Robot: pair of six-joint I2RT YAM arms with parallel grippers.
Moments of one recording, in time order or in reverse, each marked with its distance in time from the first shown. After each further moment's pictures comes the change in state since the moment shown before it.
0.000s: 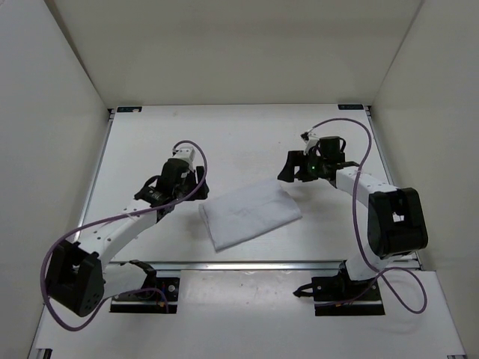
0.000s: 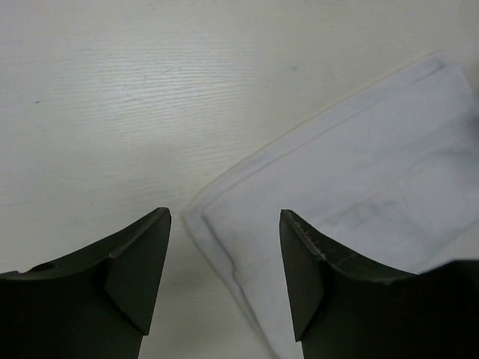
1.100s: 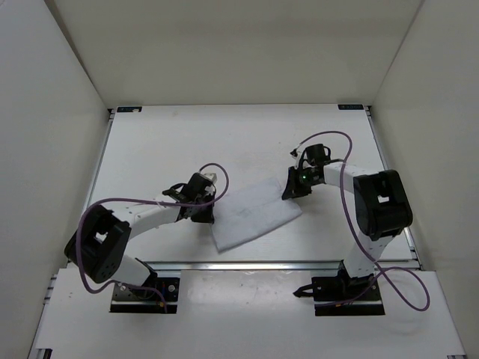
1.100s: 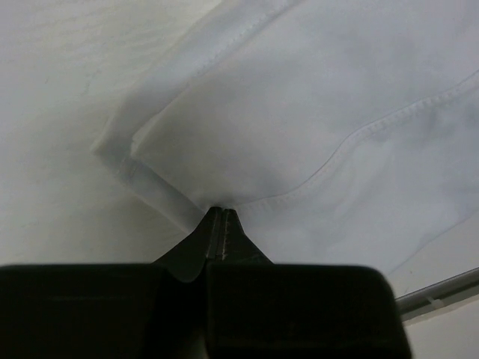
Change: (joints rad) left arm -0.147 0.236 -0.044 -0.058 0.126 -0.098; right arm 0.063 0.185 0.050 -0.233 0.045 0.004
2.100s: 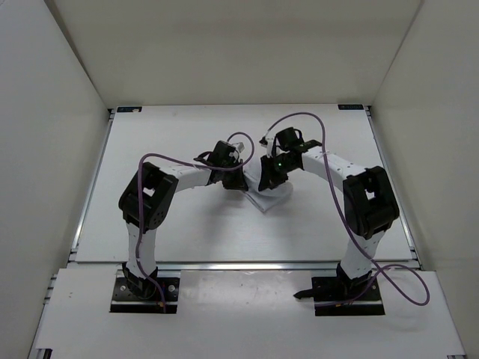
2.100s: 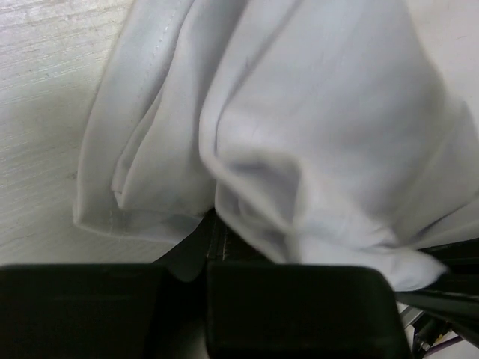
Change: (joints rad) left arm 0.048 0.560 0.536 0.182 0.247 -0.029; right arm 0.213 0.066 0.380 -0.273 -0.023 -0.034
